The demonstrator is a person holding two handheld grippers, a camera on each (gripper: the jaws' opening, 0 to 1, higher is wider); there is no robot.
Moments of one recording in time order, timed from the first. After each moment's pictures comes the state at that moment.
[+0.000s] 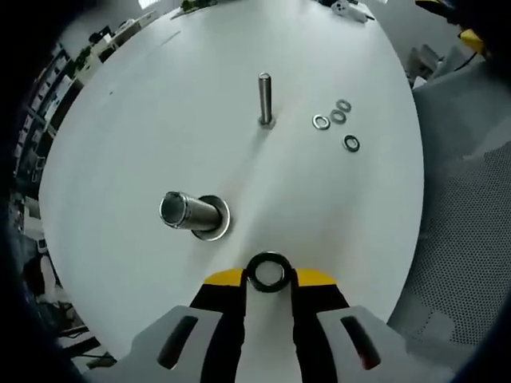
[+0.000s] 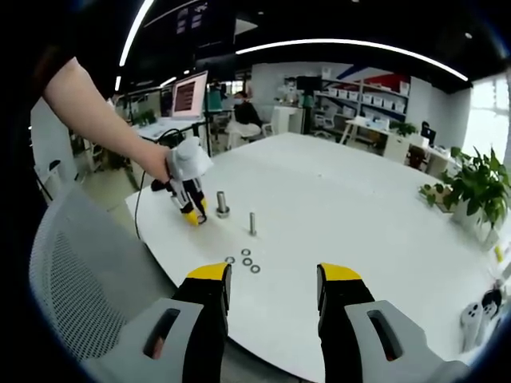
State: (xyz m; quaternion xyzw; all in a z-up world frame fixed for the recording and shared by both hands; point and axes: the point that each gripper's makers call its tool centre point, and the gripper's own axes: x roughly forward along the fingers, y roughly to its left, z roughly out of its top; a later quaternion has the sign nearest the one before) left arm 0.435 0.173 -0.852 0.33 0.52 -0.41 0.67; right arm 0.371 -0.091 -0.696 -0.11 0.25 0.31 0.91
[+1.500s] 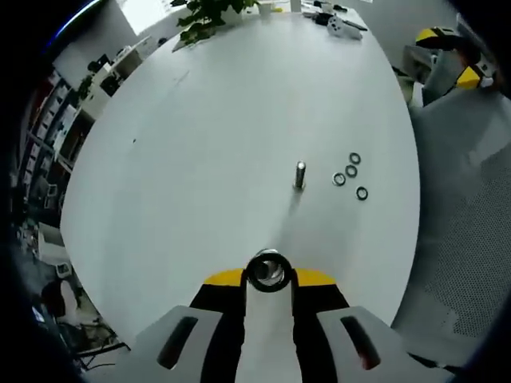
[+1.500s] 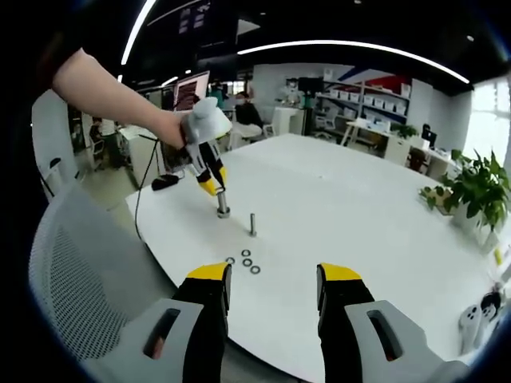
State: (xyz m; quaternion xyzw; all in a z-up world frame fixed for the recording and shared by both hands) left arm 0.491 0.149 -0.787 0.37 0.47 -0.42 0.69; right arm 0.370 -0.090 -0.694 -0.11 0.25 0.31 0.91
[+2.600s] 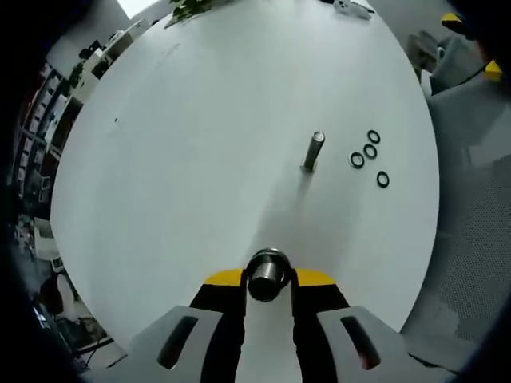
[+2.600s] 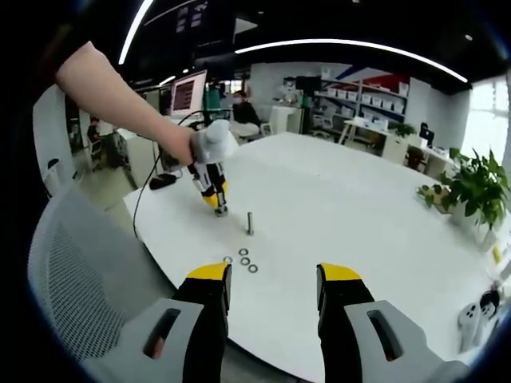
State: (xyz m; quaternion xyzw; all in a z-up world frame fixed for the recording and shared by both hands) left arm 0.491 0.153 -0.830 0.37 0.51 -0.41 0.66; right arm 0.371 -0.092 -0.695 -0.12 0.25 0.31 0.91
